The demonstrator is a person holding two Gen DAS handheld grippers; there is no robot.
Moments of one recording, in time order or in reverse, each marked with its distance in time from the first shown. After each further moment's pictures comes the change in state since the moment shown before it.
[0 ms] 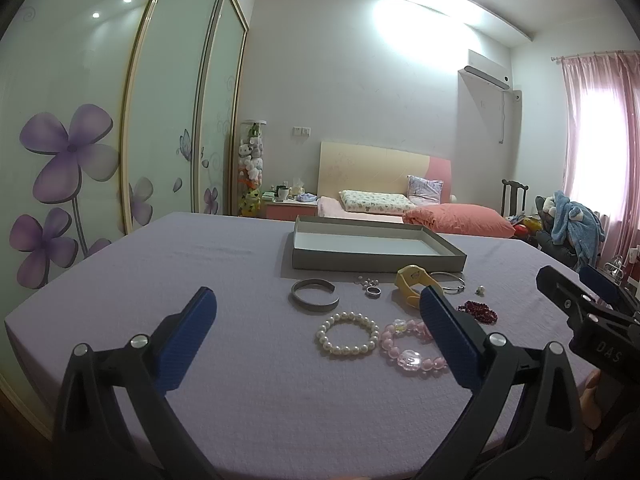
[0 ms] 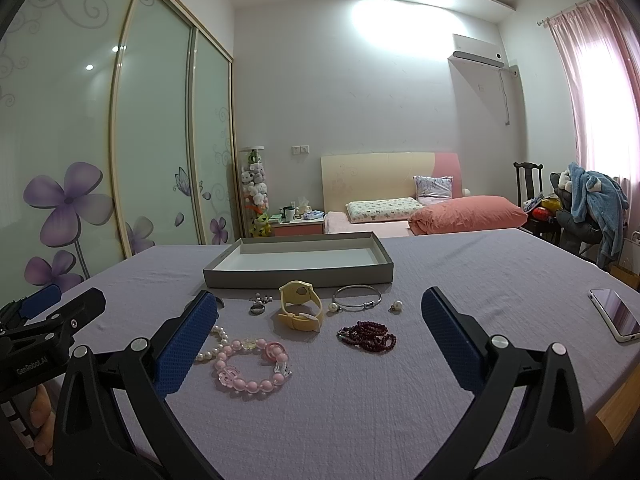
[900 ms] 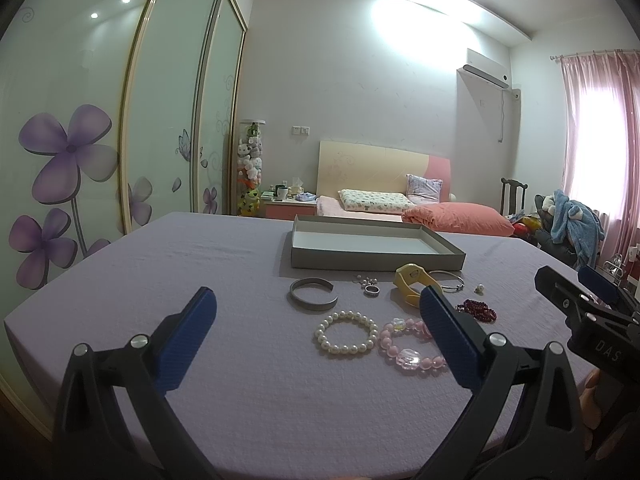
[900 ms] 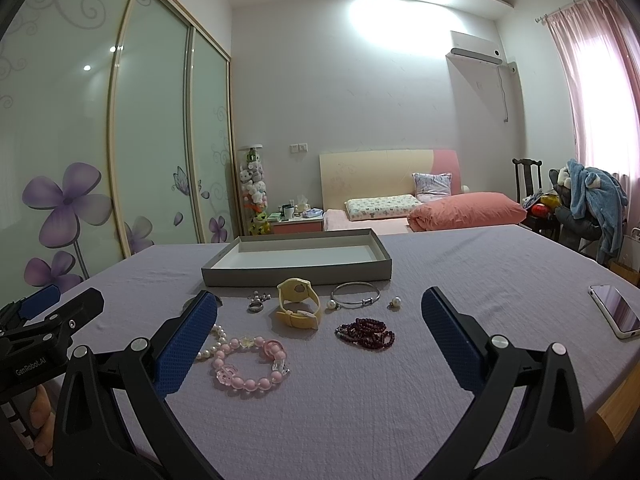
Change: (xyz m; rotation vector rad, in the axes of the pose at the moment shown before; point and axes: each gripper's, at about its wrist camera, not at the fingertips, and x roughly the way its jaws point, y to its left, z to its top) left arm 0.001 -0.001 -0.002 -0.001 0.003 -0.001; right arm -0.002 -0.004 -0.003 0.005 0.003 -0.001
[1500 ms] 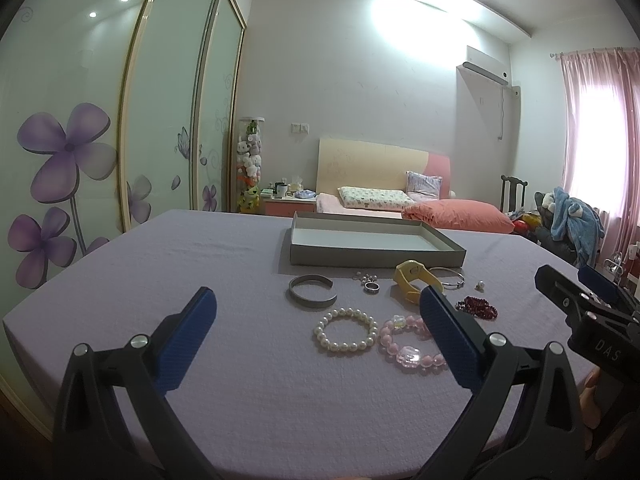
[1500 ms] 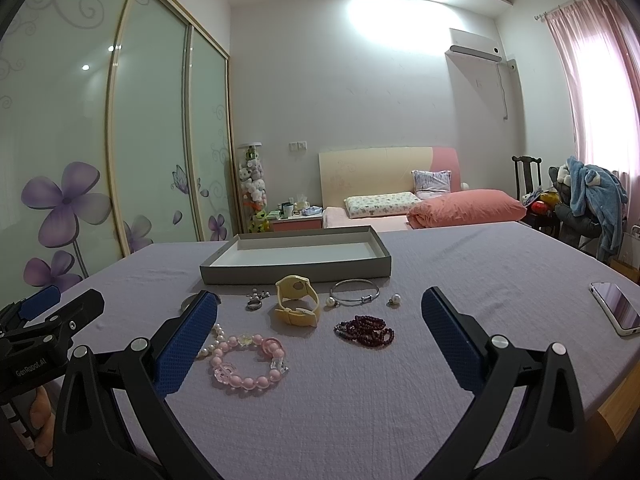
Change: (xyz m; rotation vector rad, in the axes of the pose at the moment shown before) left arm 0.005 -0.003 -0.005 0.003 0.010 -0.001; right arm 0.002 -0.003 -0.005 0.004 0.007 -0.002
